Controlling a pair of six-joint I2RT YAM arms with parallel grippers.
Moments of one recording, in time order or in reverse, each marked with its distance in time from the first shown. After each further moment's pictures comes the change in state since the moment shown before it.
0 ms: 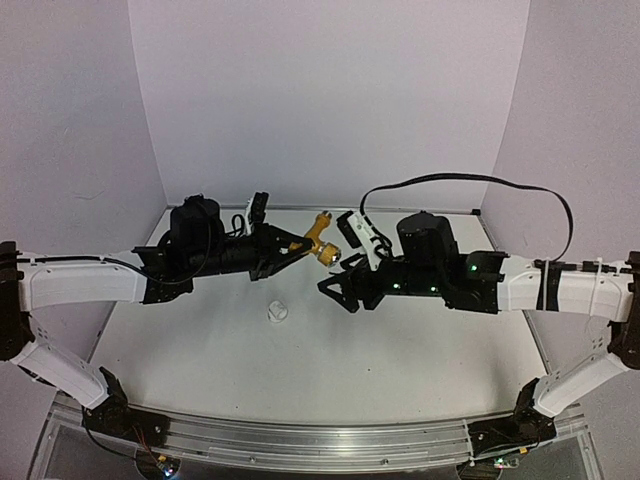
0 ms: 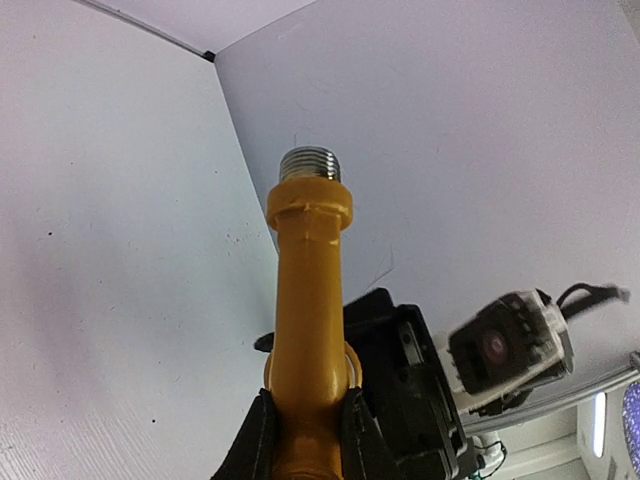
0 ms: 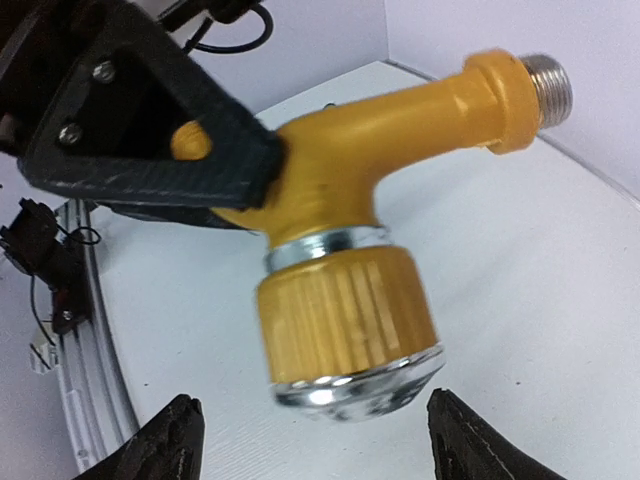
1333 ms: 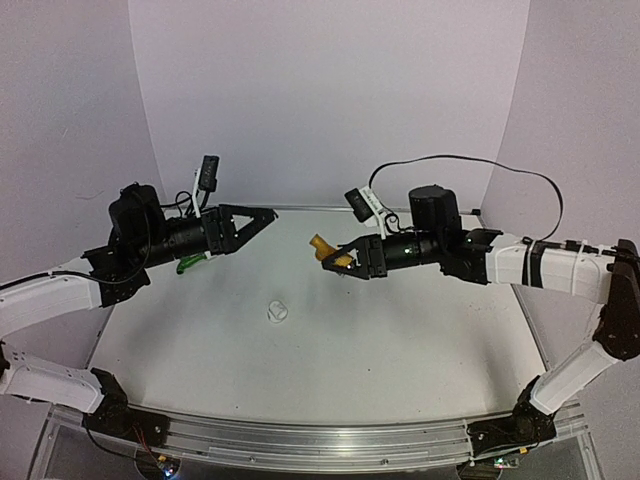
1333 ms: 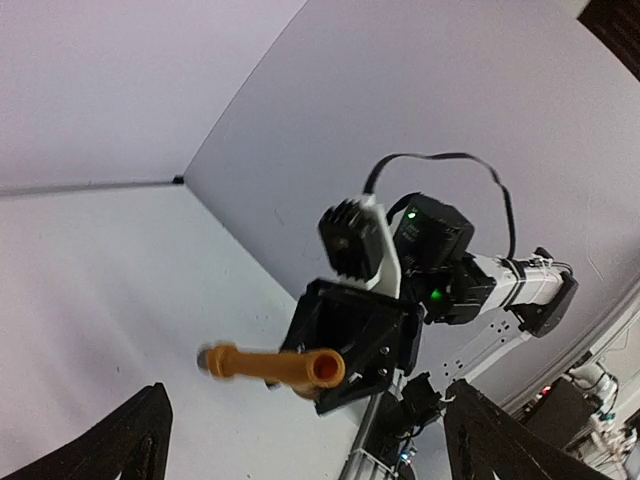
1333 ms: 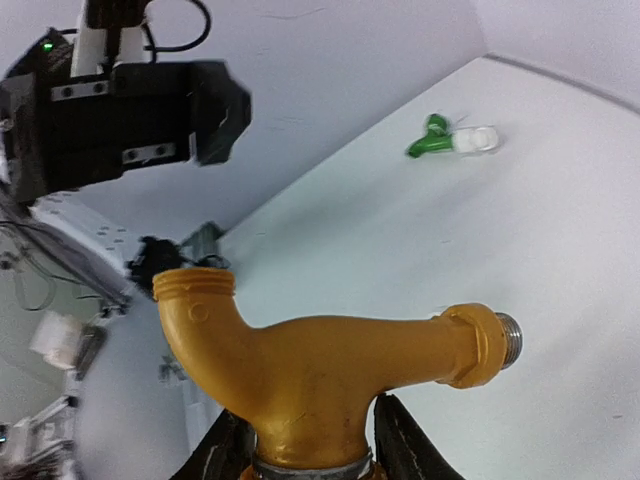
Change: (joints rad) left arm 0.115 -0.258 -0.079 -0.011 0.066 0.402; right arm -0.208 0.108 0.085 0.093 -0.570 0.227
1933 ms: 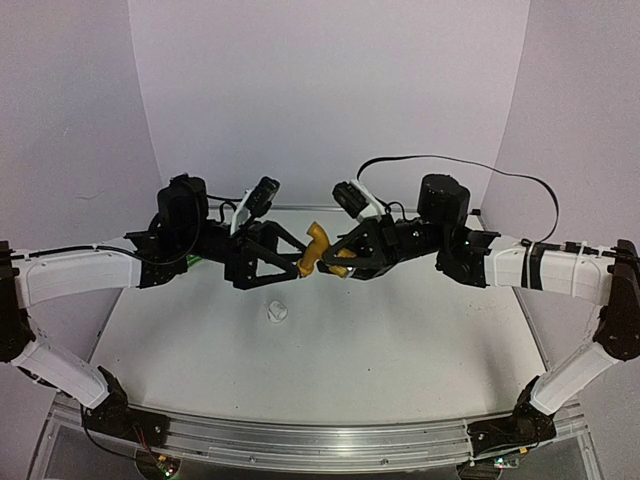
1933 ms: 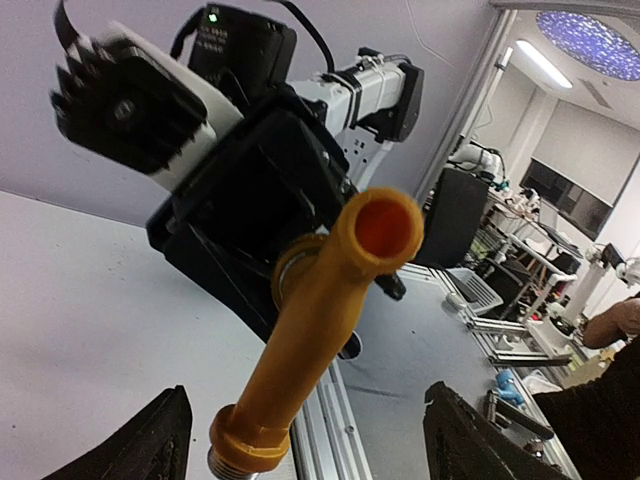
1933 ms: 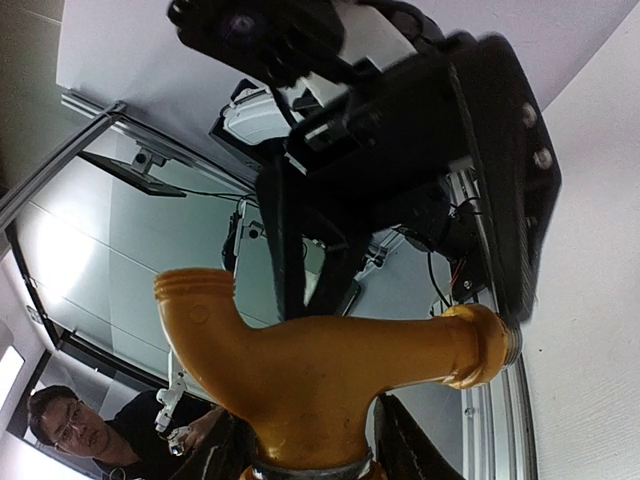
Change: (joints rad) left arm -0.027 0.254 0.153 0.033 0.643 0.349; right arm 0.030 -0.004 0.002 0.351 -0.478 0.664
